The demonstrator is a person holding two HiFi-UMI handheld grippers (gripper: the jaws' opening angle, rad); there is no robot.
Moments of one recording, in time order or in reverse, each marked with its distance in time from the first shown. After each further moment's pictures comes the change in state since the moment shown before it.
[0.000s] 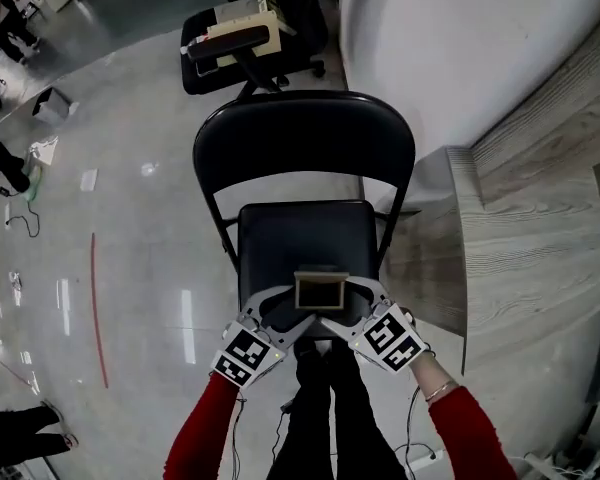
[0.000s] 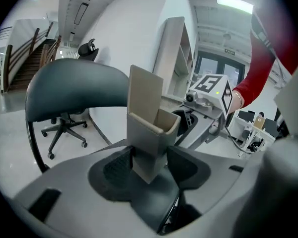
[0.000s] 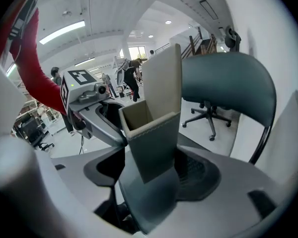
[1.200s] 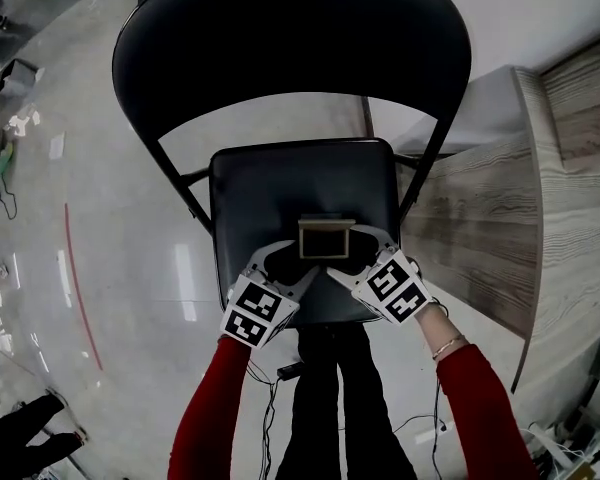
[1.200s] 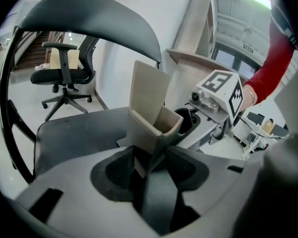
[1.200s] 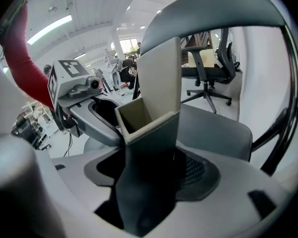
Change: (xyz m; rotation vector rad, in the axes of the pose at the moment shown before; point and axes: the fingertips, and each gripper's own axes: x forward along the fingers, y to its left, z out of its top) left arm 0.098 0.051 -0.126 -0.138 0.163 0.033; right arm 0.106 -0.063 -0.118 0.093 0.092 -0.010
